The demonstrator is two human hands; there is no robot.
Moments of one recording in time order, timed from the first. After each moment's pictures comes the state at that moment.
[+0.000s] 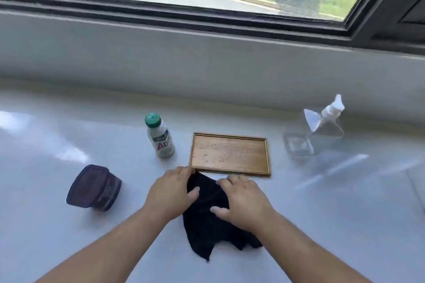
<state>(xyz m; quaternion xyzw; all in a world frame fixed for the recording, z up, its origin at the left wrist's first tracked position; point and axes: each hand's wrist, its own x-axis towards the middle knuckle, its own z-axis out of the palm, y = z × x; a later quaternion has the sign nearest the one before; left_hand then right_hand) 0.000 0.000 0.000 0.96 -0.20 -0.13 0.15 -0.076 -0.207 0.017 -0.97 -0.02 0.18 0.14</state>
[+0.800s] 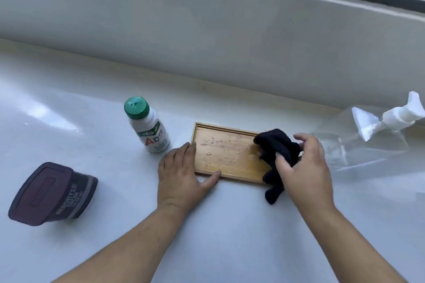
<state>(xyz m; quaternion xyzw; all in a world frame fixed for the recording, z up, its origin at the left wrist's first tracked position) 0.053 -0.056 -0.108 0.98 -0.06 -0.02 0.20 0.000 -0.307 -0.016 -0.89 0.29 -0.08 0.33</state>
